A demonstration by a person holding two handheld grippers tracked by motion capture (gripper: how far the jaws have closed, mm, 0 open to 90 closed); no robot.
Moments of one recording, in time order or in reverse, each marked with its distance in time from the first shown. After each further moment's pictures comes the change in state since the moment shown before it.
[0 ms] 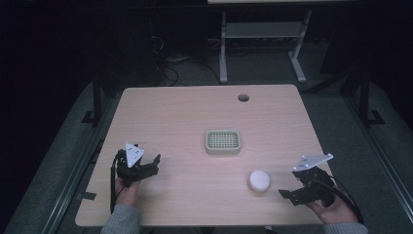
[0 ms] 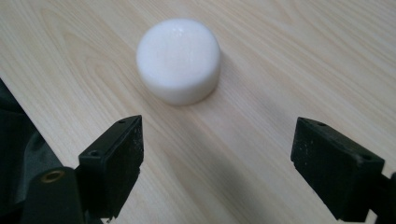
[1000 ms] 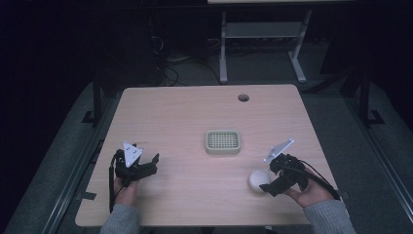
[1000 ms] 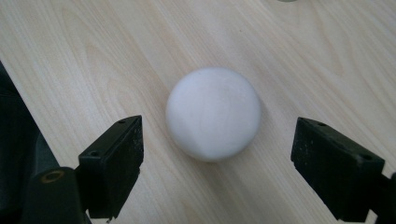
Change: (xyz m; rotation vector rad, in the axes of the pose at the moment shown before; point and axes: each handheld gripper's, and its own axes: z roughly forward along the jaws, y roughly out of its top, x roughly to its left) left arm 0.003 0.000 -0.001 -0.007 0.006 -0.013; right arm 0.019 0.064 0.032 0.160 0.065 -0.159
